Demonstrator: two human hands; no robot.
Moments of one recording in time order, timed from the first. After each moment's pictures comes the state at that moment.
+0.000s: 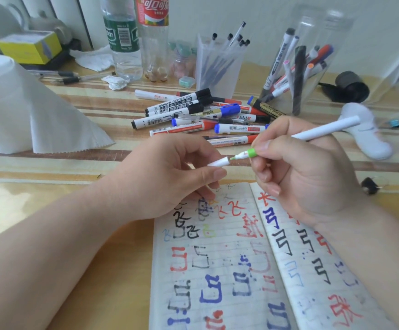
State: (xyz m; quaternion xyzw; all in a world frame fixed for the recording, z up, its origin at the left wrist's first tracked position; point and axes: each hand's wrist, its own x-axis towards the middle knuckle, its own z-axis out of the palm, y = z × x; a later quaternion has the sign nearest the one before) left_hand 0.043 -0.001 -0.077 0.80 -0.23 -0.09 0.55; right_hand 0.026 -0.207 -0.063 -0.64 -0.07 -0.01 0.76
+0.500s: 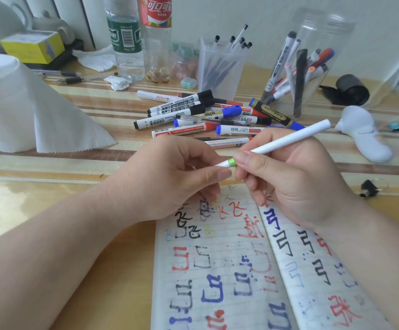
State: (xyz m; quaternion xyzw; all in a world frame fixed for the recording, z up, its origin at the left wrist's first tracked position) left_hand 0.043 -0.001 -0.079 0.80 -0.23 -0.08 0.54; right_hand 0.022 -0.207 -0.067 -0.70 -0.13 0.01 0.70
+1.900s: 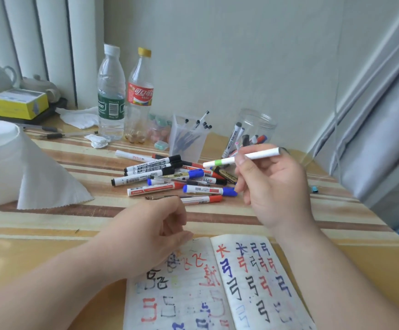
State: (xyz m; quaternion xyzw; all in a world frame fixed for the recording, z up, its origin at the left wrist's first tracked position) left_hand 0.039 0.003 -0.072 0.89 -0.27 0.01 0.38; right_hand 0.037 -0.219 -0.008 -0.76 -0.10 -0.28 0.58
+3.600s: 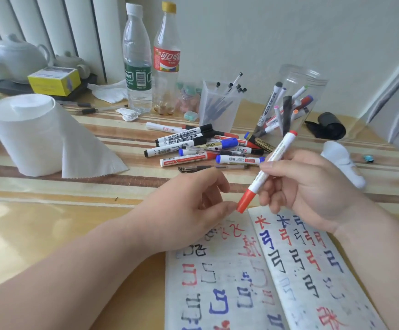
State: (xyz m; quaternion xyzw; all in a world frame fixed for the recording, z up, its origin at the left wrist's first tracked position) left_hand 0.032 -0.003 -0.072 0.87 -0.28 -0.01 0.41; right_hand 0.035 -0.234 -0.036 -0.70 -0.03 0.10 0.71
